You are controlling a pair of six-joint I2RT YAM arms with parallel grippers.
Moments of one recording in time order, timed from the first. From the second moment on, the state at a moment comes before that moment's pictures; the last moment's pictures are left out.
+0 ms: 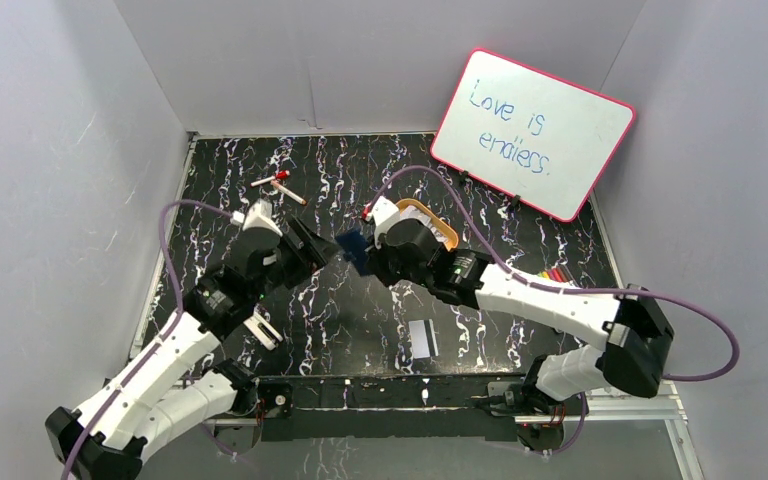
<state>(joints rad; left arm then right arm) -0.63 0.79 0.73 -0.48 -0.11 -1.02 1.05 1.38 1.01 -0.20 0.08 0.29</state>
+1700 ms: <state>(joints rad) -0.63 1.05 1.29 -0.42 -0.09 -1.13 1.18 1.33 1.12 0.21 0.66 -0.89</state>
